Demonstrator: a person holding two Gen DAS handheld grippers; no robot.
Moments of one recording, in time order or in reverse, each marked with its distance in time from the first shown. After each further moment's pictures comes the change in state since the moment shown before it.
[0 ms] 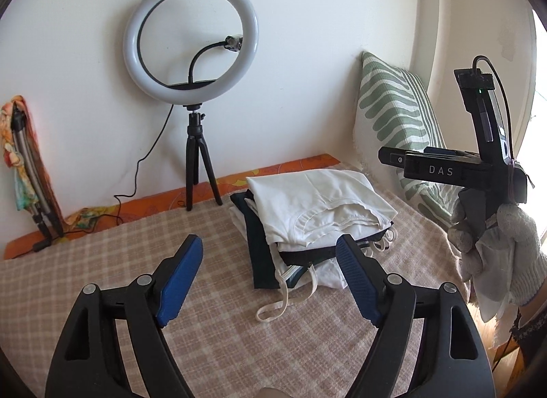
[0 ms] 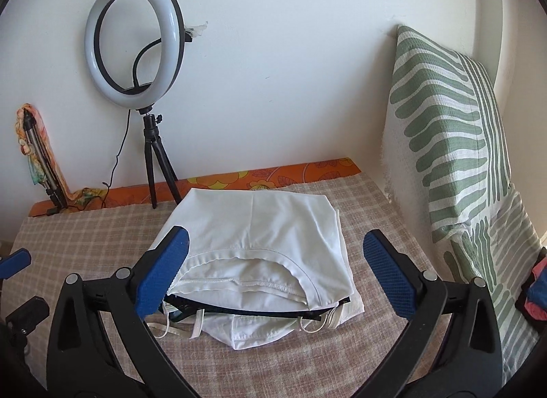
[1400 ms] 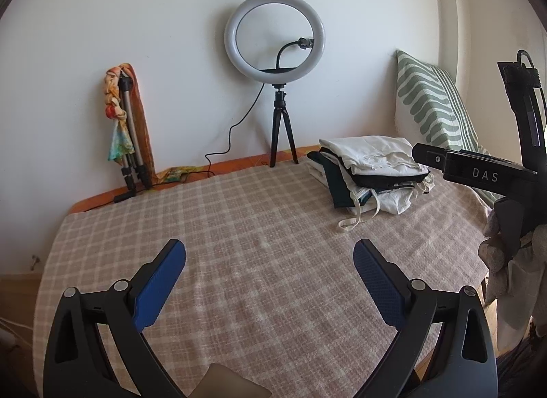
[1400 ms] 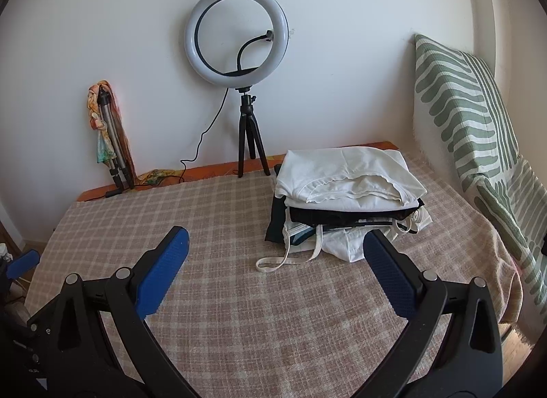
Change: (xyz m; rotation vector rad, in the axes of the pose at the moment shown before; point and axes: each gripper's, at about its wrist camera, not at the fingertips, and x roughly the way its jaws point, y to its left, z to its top) left arm -0.117 0.065 -0.118 -0.003 -0.033 0.199; right arm -0.102 0.130 -0.123 0.061 -0.086 0.081
